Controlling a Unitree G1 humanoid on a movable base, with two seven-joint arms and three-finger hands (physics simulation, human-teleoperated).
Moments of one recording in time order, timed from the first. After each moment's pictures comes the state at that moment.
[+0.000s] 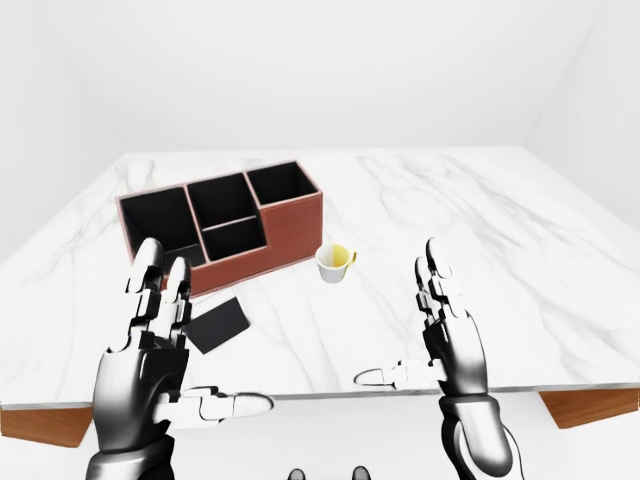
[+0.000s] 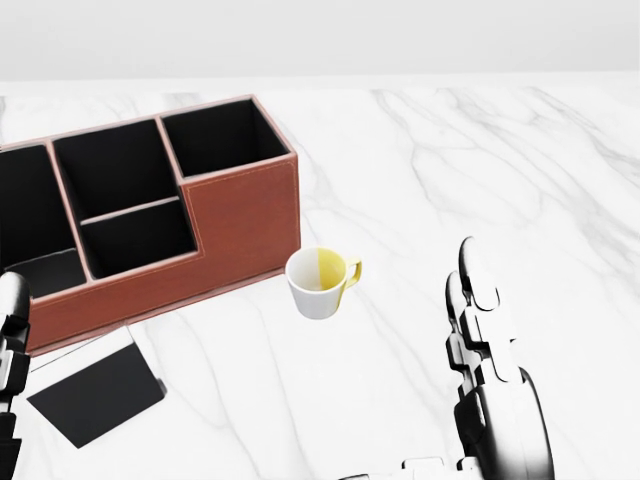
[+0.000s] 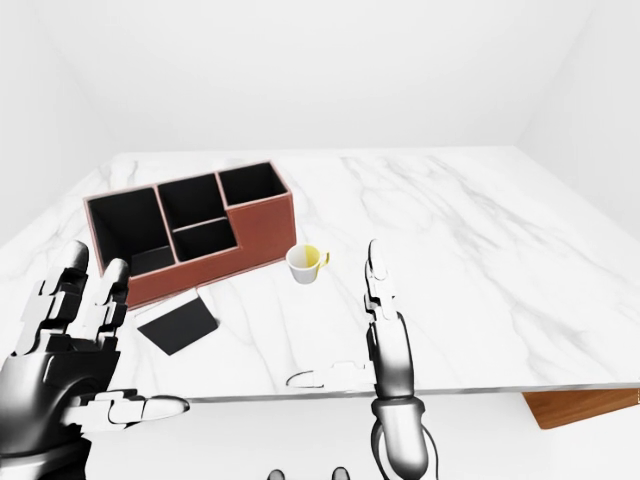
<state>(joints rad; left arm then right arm) 0.49 -0.07 0.15 -0.91 -0.16 0.09 -0.23 0.38 -0.04 0.25 -0.65 -0.15 0.04 -0.09</state>
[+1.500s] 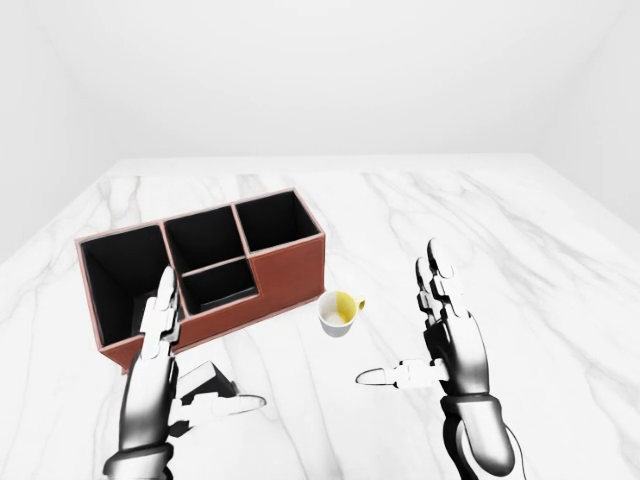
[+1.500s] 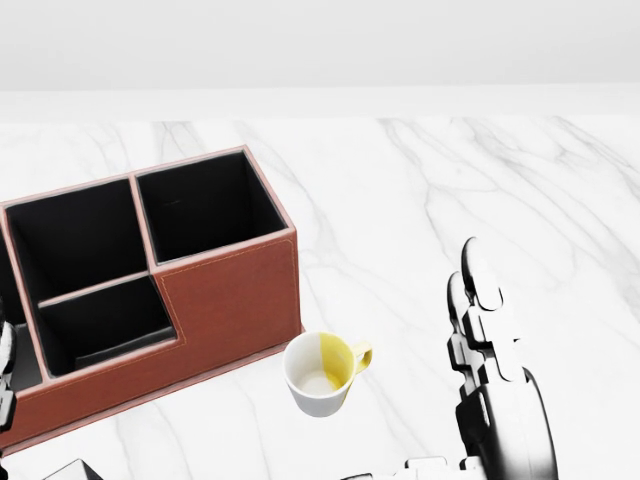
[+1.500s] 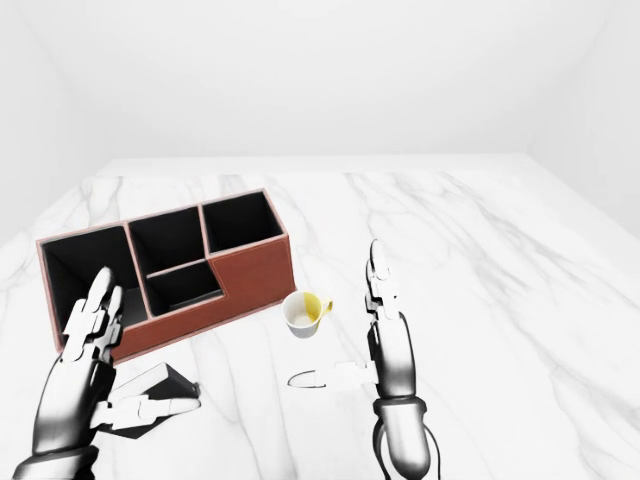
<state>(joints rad) 0.54 -0.06 0.18 -0.72 0.22 -0.09 -0.19 0.38 -0.04 0.24 -0.66 -0.12 0.04 -0.08</state>
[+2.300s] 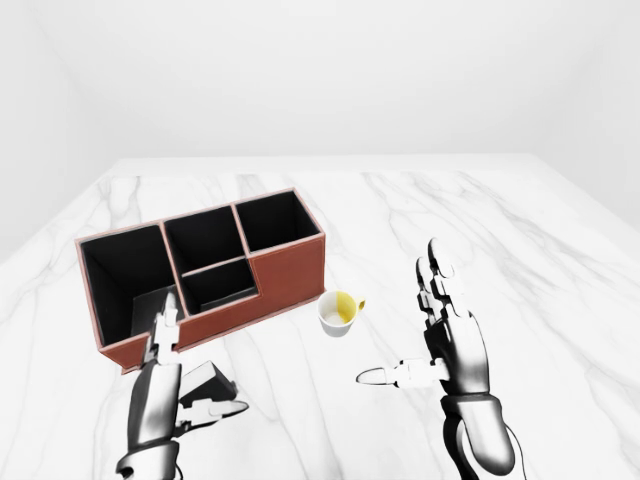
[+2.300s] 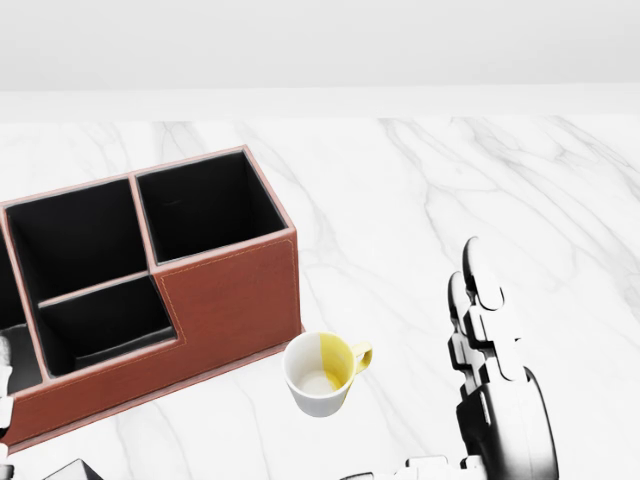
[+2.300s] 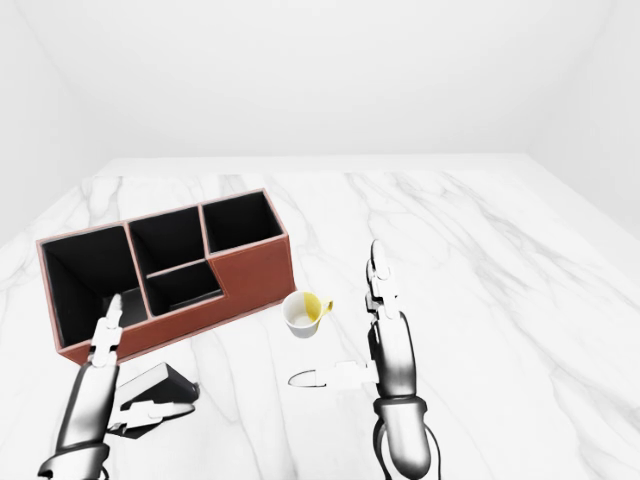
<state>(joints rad) 0.52 -0.04 0.21 -0.50 0.55 -0.09 -0.03 0.38 -0.04 0.23 -0.65 -0.12 0.04 -0.08</state>
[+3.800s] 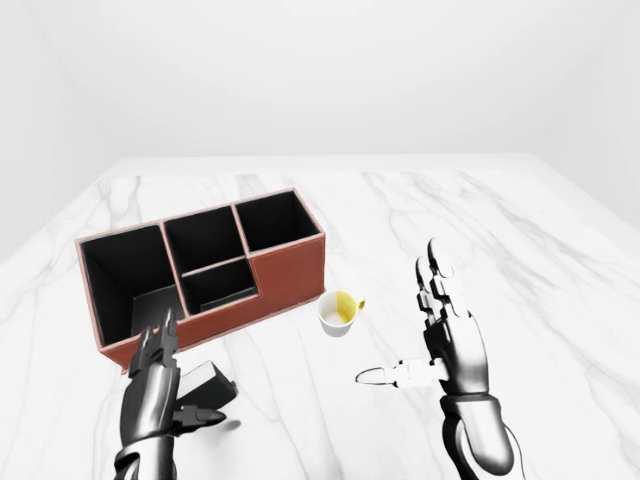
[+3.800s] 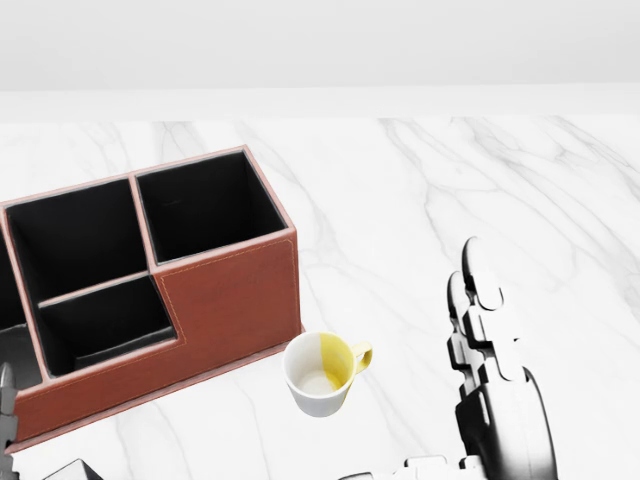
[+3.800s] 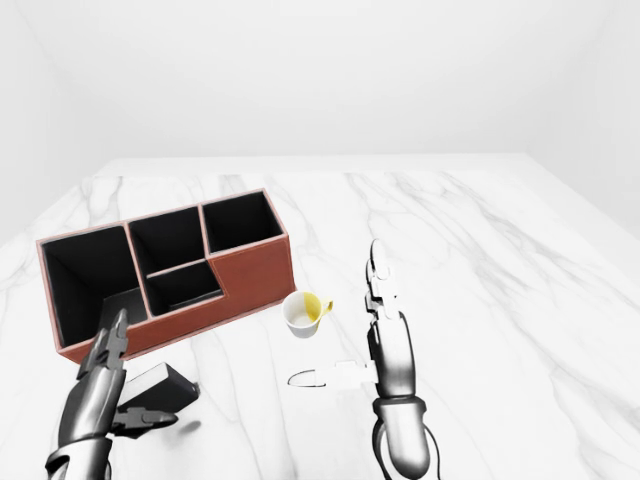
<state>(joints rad) 0.43 0.07 0.27 -0.24 0.76 -0.09 0.05 0.38 -0.04 0.24 -0.65 -0.12 0.03 -0.08</state>
